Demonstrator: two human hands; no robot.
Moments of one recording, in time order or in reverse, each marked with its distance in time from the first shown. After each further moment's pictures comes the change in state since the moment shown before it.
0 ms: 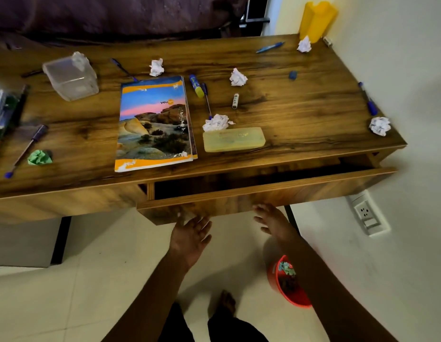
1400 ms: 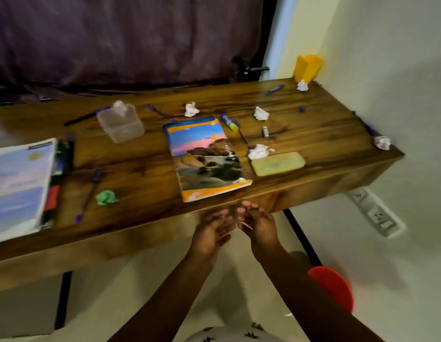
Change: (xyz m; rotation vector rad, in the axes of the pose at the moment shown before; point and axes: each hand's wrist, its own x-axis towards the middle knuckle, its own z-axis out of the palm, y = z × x) left_hand -0.056 0.138 -0.029 0.418 -0.086 0.193; right_hand -0.051 -0.062 0.221 0.536 0.232 -0.305
